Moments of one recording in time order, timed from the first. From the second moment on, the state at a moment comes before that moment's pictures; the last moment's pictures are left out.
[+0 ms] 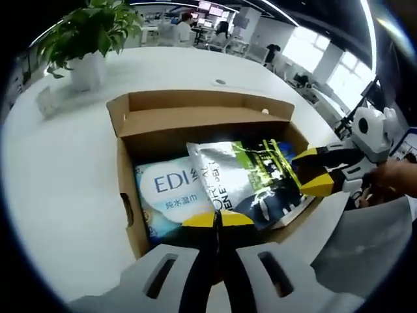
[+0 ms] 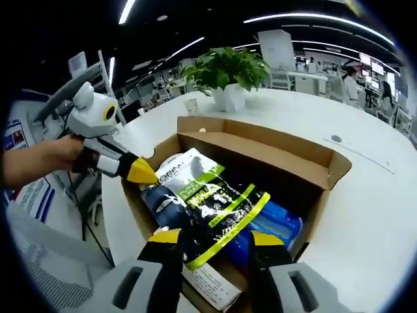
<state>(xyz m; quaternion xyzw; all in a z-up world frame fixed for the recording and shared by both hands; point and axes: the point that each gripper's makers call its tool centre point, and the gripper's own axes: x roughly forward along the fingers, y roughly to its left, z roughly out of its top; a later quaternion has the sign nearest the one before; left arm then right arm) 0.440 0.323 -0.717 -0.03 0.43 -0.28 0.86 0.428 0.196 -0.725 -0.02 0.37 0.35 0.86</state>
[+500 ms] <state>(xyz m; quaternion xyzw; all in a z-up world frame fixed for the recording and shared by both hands) 0.439 0.325 -0.719 -0.03 0.43 -0.27 0.86 0.430 0.203 -0.734 0.00 0.38 0.34 0.86</state>
